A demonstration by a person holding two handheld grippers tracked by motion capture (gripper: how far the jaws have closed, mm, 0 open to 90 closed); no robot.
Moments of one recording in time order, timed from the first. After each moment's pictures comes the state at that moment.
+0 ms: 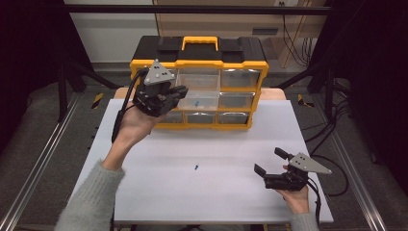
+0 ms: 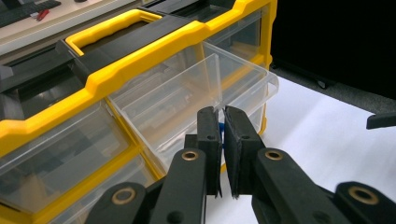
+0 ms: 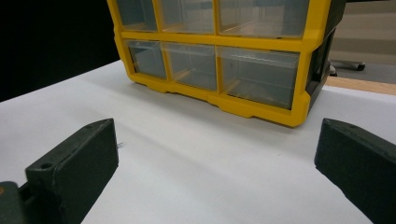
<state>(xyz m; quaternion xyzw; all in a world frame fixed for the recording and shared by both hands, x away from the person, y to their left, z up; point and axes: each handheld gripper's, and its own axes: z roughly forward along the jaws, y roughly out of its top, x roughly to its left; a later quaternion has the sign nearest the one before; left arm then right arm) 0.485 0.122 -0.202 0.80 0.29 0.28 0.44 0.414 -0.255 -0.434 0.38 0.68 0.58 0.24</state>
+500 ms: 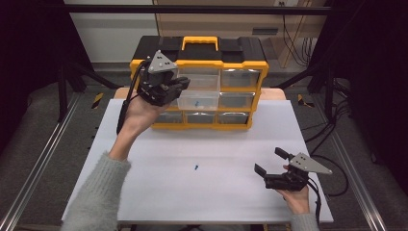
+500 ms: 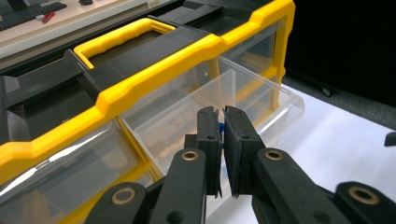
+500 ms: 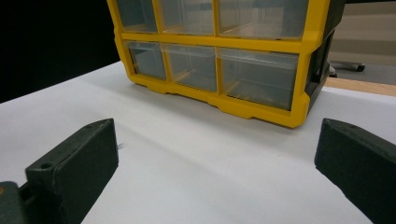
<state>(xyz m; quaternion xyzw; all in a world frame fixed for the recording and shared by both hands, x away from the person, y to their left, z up) 0.510 0.119 -0.199 0.79 0.30 0.28 0.45 0.414 -0.255 -0.434 0.38 0.68 0.58 0.24</state>
